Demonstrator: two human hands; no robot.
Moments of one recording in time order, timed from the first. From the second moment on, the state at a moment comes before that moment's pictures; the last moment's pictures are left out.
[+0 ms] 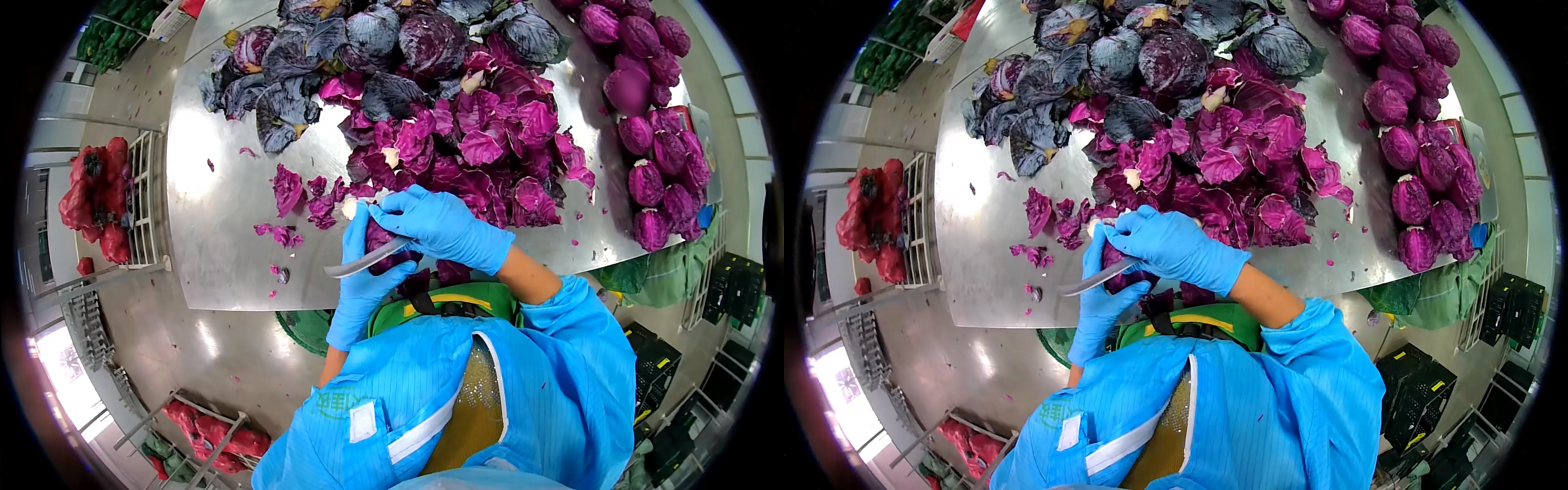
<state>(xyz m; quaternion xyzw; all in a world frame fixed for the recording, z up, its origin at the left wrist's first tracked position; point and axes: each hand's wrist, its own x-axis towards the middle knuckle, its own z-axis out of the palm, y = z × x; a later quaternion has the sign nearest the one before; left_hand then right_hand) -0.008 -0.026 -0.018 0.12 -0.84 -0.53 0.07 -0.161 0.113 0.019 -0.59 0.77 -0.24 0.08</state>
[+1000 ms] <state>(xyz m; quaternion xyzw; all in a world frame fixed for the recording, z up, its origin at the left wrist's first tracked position) -0.022 -0.037 -0.016 0.17 -0.68 -0.71 0.08 -0.133 0.117 -0.020 -0.33 0.74 -0.55 0.20</state>
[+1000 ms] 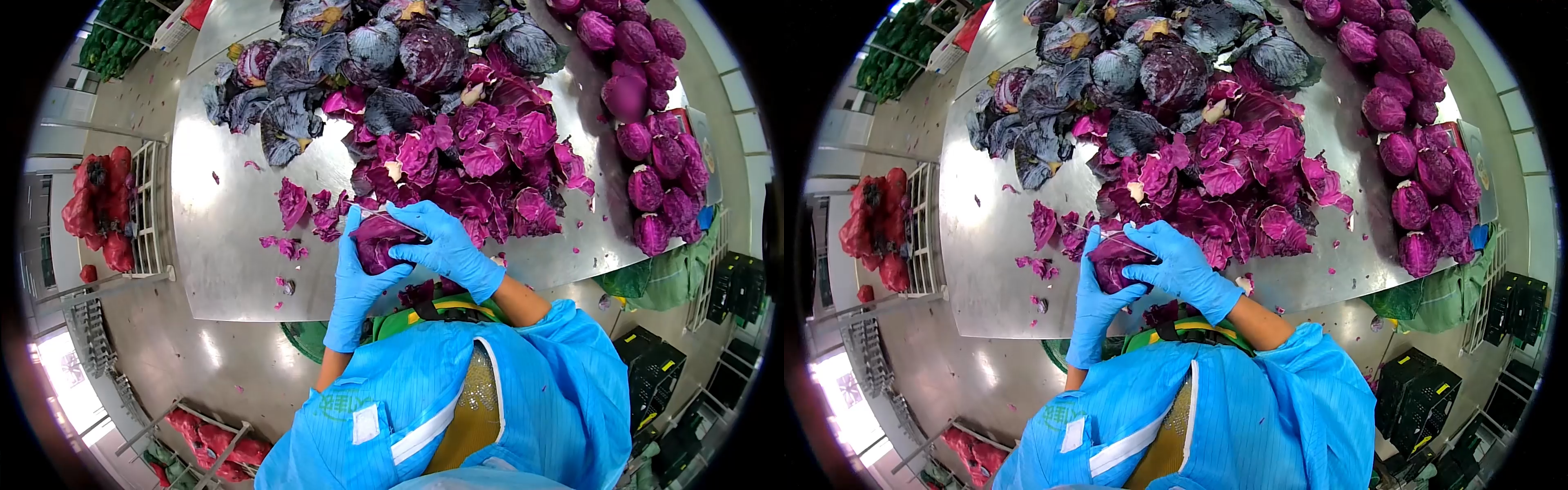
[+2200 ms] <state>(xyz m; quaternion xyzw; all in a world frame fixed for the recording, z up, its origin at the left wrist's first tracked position) -0.004 -0.055 -0.023 0.15 -0.69 -0.70 0.07 -0.185 0.107 0.016 -0.14 0.74 -0.45 0.49</state>
